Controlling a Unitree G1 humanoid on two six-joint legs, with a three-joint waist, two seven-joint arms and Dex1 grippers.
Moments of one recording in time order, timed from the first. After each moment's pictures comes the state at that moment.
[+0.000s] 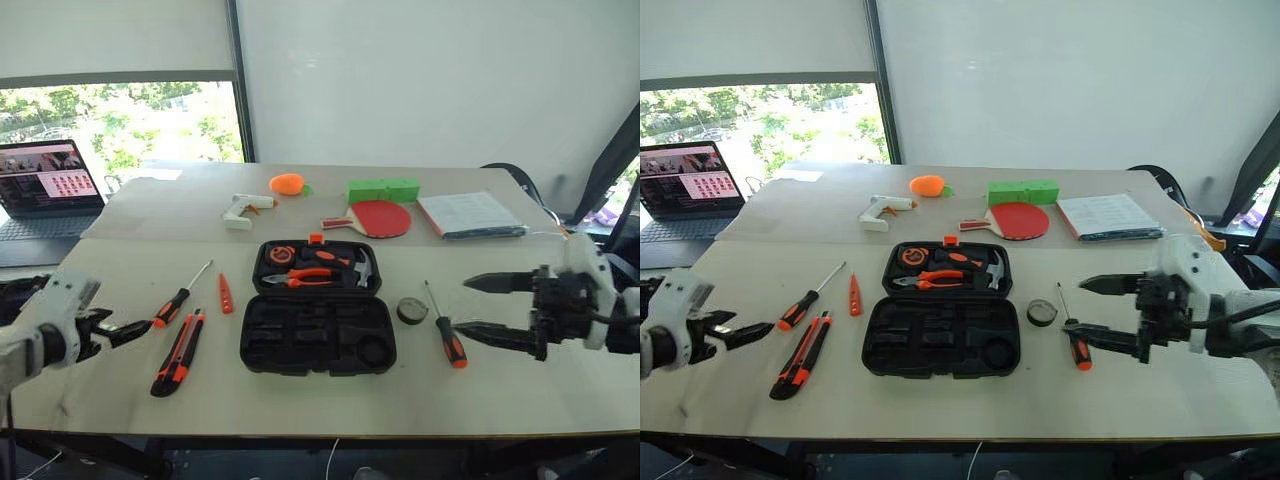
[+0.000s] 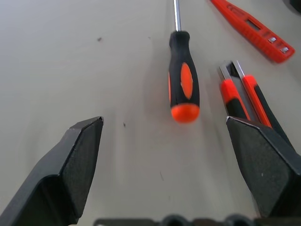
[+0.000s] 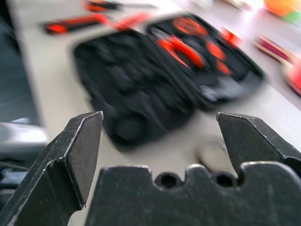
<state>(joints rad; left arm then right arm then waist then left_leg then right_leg) -0.20 1.00 0.37 -0.09 -0.47 1.04 -0.69 -0.20 -1.06 -0.37 -0.51 0.82 0.72 1.10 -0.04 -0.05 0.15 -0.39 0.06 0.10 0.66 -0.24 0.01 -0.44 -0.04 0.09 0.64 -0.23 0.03</state>
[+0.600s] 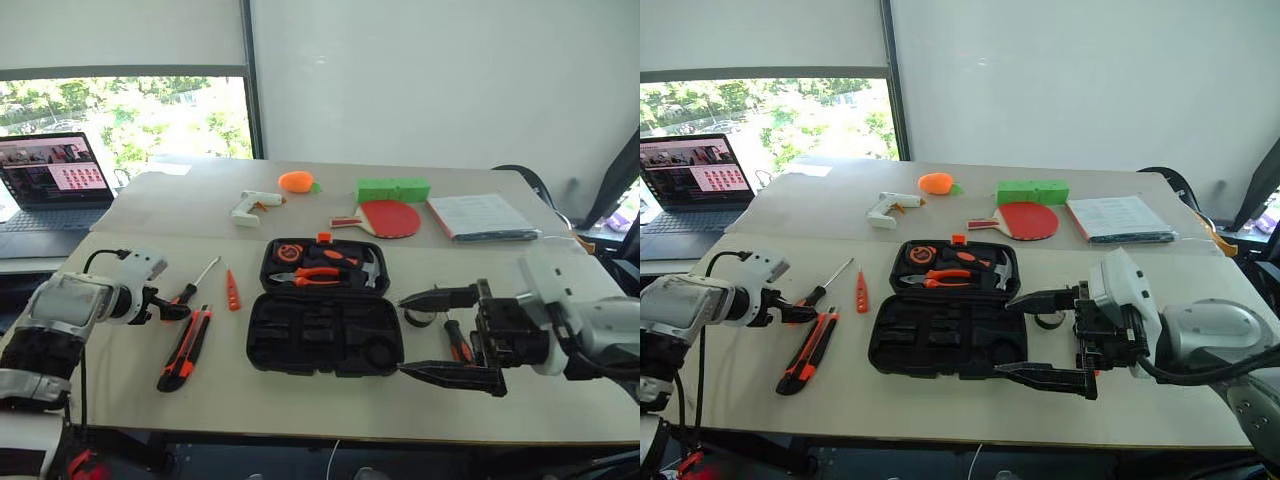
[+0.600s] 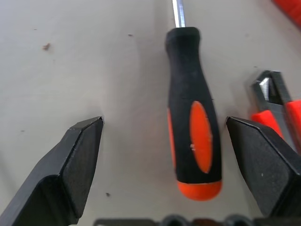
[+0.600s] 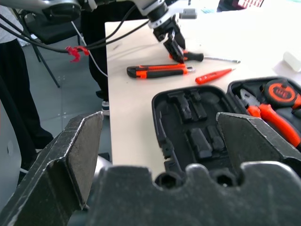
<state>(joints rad) -0.73 0.94 -0.17 0.43 -0.22 0.96 -0.81 -0.19 -0.99 -0.30 -0.70 1.00 0.75 0.97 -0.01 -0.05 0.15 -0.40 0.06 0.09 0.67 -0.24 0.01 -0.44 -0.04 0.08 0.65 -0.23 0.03</state>
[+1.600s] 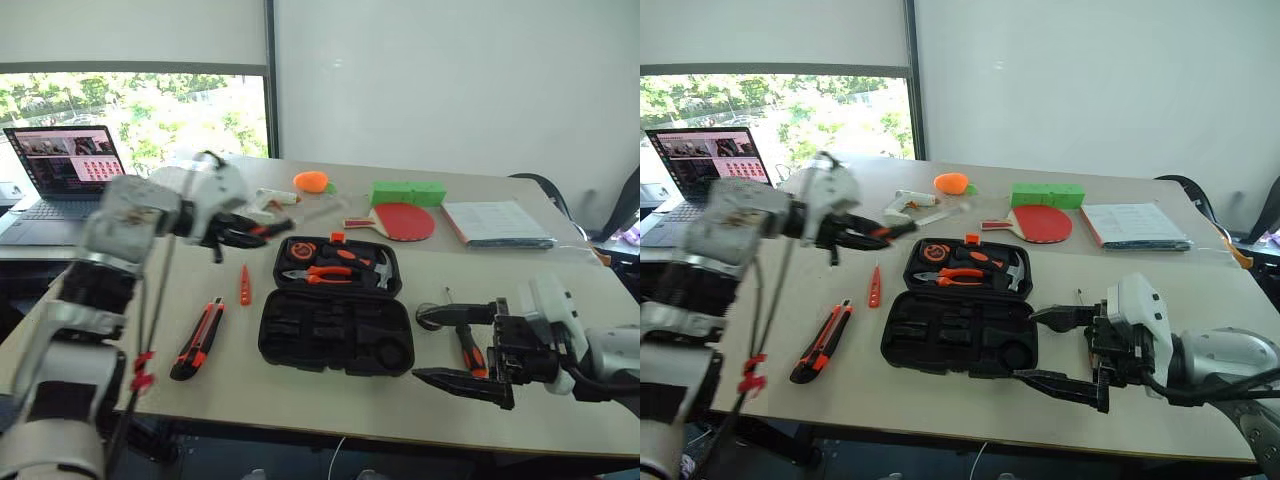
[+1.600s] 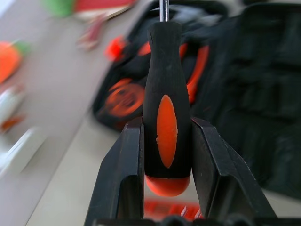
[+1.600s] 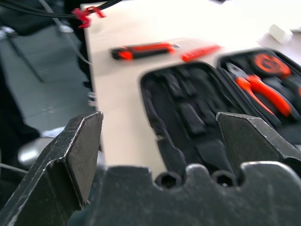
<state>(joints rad) -1.11 0.70 -0.33 0.39 -0.10 0.39 -1.35 0.02 -0.97 -0.38 -0.68 0.89 0.67 0.95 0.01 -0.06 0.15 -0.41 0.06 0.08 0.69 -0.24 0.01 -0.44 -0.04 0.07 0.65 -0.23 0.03</state>
